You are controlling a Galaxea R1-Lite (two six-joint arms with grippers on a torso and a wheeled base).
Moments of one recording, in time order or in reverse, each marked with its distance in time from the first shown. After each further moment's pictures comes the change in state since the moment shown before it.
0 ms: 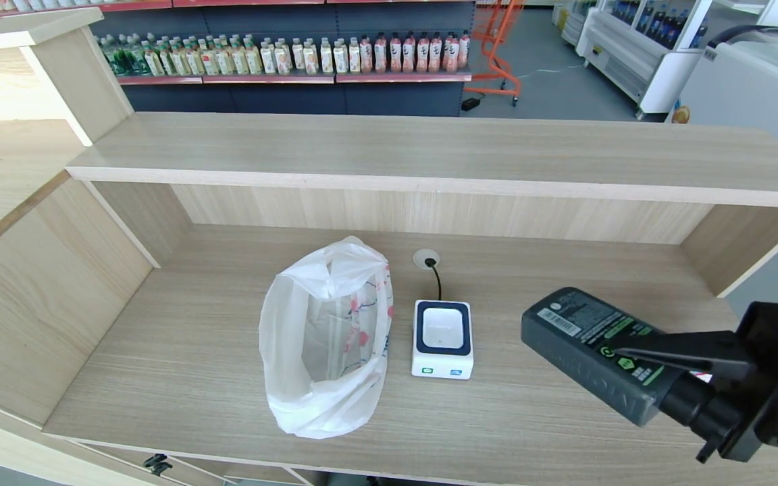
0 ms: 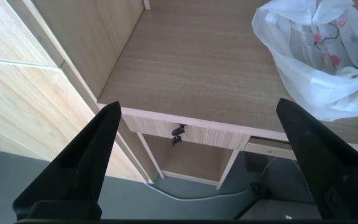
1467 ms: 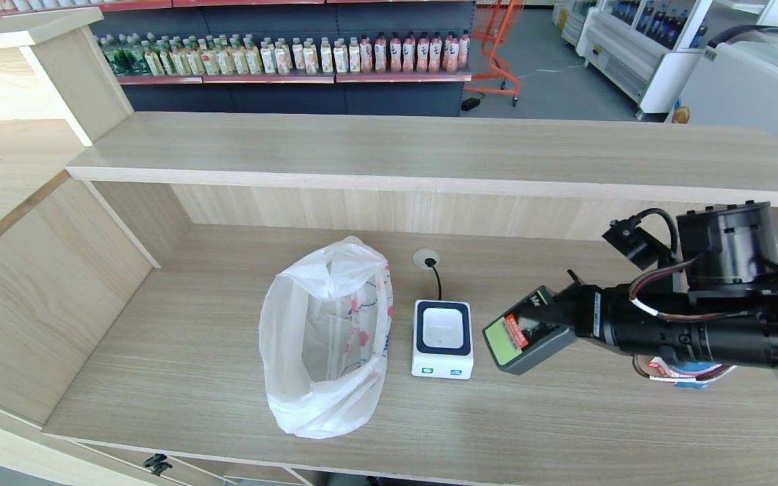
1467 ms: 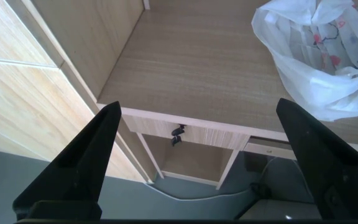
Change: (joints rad) left arm 0.000 0.000 0.000 0.000 0.000 0.000; right arm 0.097 0.393 -0.329 0.244 -0.579 2.355
